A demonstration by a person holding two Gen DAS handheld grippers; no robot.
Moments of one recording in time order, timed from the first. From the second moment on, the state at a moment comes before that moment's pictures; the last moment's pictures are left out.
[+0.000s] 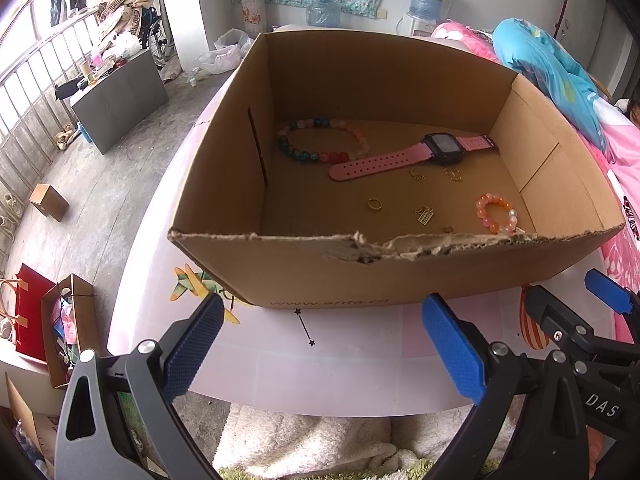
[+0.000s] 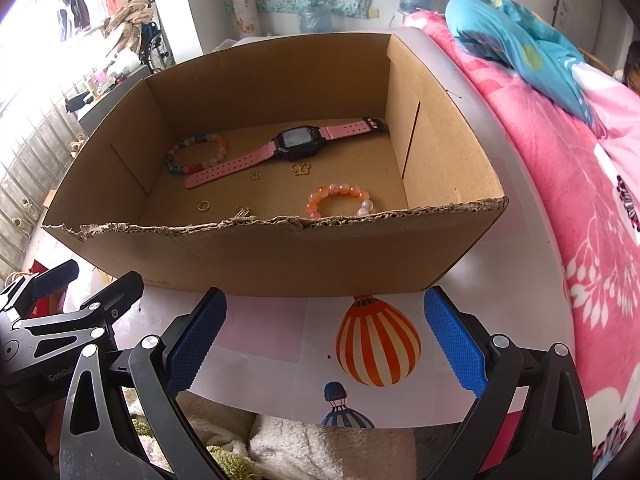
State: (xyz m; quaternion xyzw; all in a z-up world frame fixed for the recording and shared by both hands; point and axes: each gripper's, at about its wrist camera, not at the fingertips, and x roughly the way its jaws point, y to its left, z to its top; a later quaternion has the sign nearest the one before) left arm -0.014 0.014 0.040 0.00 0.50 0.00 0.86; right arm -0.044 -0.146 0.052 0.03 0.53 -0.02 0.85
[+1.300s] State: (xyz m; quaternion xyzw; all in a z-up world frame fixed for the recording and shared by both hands) left arm -0.012 0.020 0.039 -0.01 0.51 0.01 0.86; right arm -0.042 -0.141 0.050 0.03 0.54 -0.02 0.84
